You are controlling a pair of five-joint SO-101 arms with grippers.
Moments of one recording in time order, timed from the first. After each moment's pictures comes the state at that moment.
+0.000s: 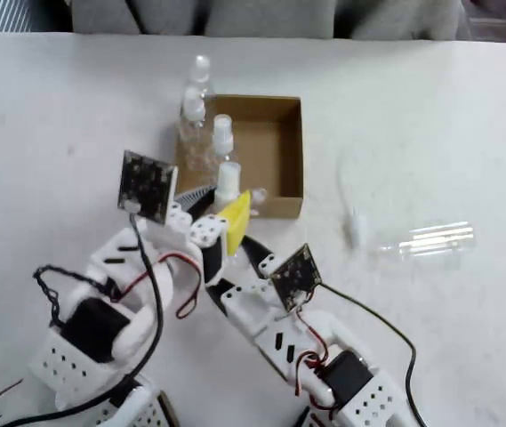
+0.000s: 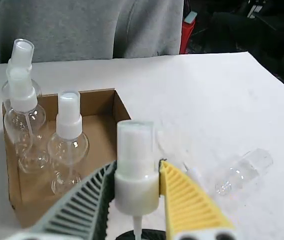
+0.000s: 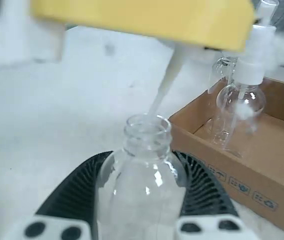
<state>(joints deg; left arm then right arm) 26.9 -67.5 56.3 43.6 16.7 -45.5 -96.7 96.6 23.2 -3.3</state>
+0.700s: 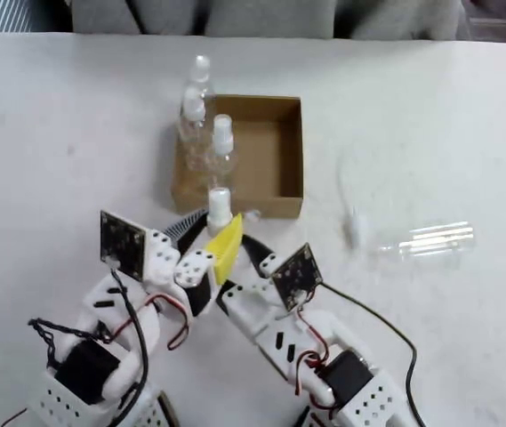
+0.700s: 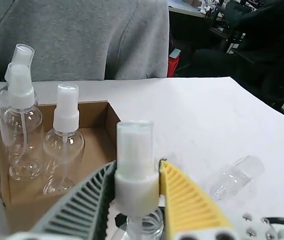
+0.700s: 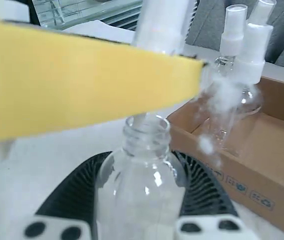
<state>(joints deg) 28.1 -91.6 75.8 40.0 15.8 -43.8 -96.7 96.6 23.3 -3.2</state>
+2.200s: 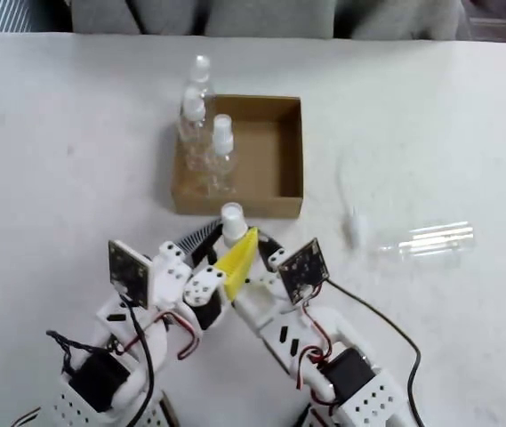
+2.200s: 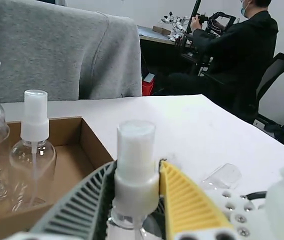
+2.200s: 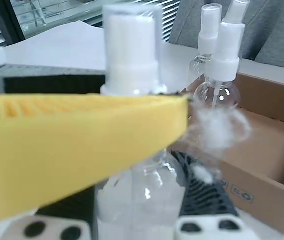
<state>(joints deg) 33.5 -104.5 89.7 32.2 17.1 -39.9 -96.5 96.6 22.4 -3.2</state>
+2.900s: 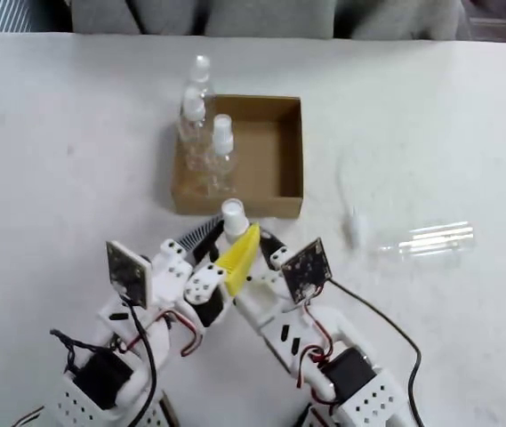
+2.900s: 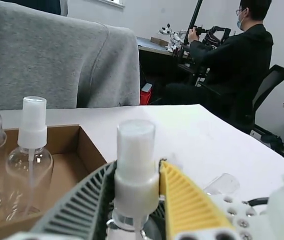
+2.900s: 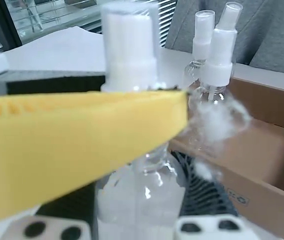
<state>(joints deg) 32.7 -104.5 91.8 27.1 17.6 -39.3 -96.5 96.6 21.7 -3.2</state>
